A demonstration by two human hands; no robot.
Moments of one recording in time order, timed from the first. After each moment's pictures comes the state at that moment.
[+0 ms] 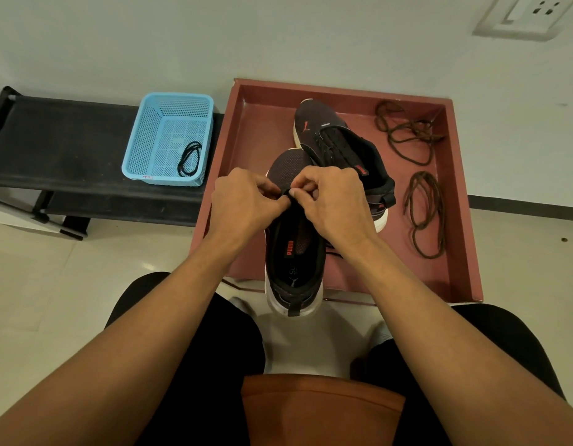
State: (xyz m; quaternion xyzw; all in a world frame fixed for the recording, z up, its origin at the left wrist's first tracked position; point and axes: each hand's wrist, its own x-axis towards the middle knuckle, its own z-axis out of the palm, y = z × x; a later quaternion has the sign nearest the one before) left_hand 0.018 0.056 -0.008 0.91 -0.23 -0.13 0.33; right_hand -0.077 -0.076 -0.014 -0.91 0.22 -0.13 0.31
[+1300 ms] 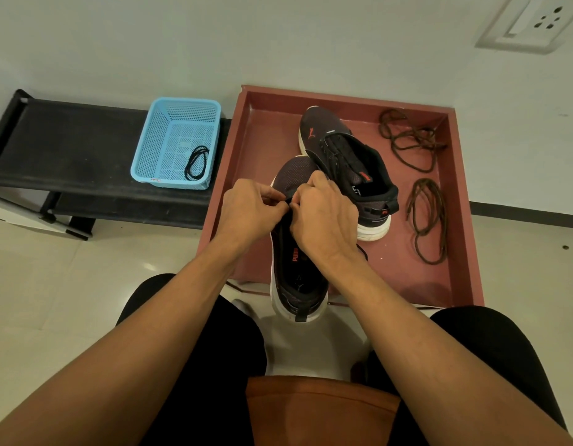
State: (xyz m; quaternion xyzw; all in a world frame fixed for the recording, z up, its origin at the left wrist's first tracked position) left_hand 0.018 0.060 -0.014 0.89 -0.18 -0.20 0.36; right_hand -0.071 -0.043 -0.018 -0.95 0.27 -0.08 0.11
